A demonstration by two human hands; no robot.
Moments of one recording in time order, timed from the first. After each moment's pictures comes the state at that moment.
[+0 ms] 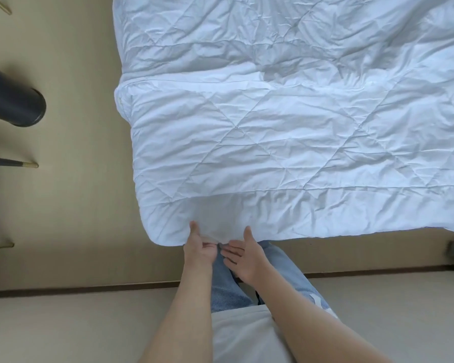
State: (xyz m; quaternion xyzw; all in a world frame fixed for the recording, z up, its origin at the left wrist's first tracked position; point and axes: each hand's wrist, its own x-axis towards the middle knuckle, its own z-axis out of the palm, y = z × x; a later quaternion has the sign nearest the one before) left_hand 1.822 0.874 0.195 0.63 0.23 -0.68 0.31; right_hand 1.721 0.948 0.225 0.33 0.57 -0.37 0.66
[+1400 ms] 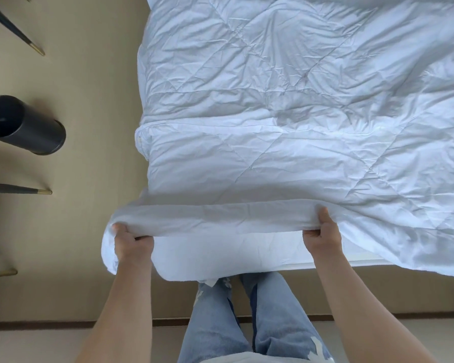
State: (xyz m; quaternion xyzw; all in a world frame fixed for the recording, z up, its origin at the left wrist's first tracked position) left_hand 1.939 0.701 0.216 0.68 0.17 -0.54 0.47; right_hand 1.564 0.856 0.253 0.36 0.55 -0.65 0.37
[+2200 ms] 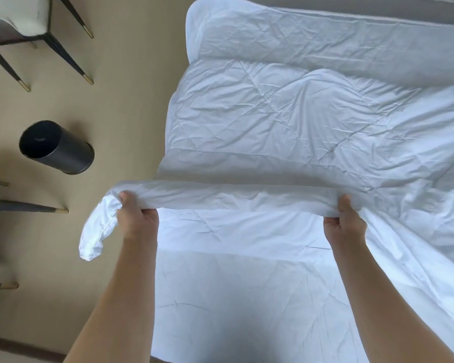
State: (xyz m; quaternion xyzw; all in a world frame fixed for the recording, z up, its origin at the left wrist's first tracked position) left_hand 1.820 0.514 0.269 0.56 0.09 -0.52 0.64; right_hand 1.449 0.630 0.278 0.22 0.56 -0.71 0.37
